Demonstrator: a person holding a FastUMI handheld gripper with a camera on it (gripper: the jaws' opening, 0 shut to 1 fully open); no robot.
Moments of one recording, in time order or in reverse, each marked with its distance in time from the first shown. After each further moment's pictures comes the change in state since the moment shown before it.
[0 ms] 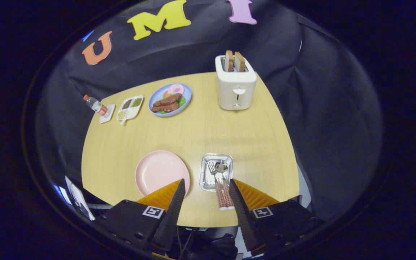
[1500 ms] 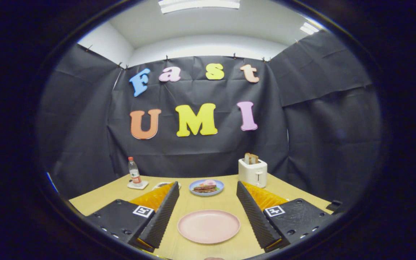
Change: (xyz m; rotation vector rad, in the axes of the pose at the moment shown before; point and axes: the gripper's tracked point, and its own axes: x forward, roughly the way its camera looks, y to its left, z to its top) arm -0.084 0.150 -0.114 0.014 -1.078 0.017
